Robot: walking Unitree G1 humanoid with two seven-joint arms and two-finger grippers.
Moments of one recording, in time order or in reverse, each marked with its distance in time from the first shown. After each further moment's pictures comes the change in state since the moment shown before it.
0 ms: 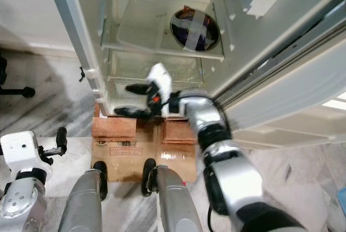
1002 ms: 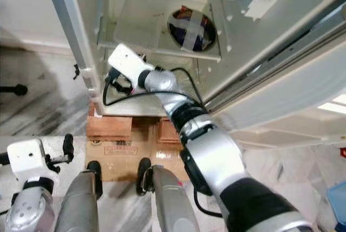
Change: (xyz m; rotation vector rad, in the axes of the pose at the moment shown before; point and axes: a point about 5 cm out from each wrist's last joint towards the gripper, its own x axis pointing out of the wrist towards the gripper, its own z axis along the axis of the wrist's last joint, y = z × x) left arm -0.024 -0.010 -0.010 -0.038 0.055 0.027; right arm 0.023 -0.044 0.061 -0.388 0.182 -0.620
